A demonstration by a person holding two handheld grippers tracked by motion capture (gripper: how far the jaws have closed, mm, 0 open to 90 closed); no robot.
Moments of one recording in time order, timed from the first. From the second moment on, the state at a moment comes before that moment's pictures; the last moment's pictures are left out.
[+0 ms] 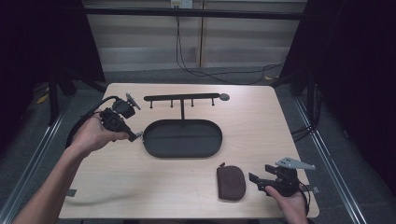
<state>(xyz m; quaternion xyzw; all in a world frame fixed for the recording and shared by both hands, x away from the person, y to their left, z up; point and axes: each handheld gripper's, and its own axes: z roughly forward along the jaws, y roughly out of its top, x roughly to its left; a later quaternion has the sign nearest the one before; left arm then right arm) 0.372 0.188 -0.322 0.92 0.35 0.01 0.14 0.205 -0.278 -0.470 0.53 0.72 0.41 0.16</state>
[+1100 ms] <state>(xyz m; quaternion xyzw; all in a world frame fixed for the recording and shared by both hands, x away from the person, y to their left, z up) 0.405 0.170 -0.284 0.92 0.37 0.03 0.13 0.205 -0.278 -0.470 0.54 0.72 0.41 0.16</state>
